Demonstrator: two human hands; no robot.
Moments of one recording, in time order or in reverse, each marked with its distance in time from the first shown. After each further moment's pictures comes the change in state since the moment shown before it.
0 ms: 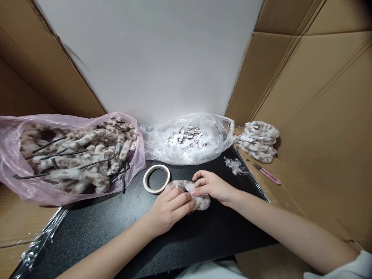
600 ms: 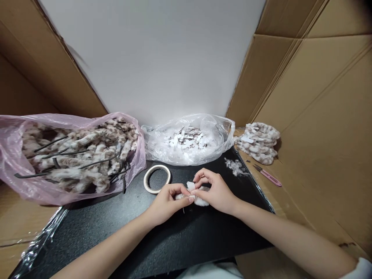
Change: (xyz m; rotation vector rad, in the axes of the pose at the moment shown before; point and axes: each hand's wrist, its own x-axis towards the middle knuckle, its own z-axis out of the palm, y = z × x) left_hand 0.004 -0.006 0.008 -1.141 -0.194 -1.152; right_hand -0.012 0.003 0.005 -0.399 0.133 -0.442
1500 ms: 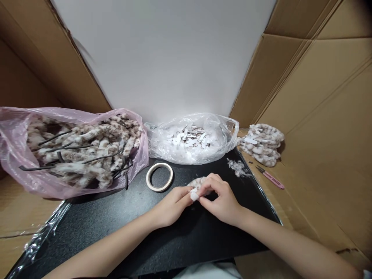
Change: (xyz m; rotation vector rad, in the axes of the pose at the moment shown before) left_hand -0.003 0.011 0.009 0.097 -0.183 0.024; right_hand -0.019 0.008 0.004 -0.372 0.121 -0.408
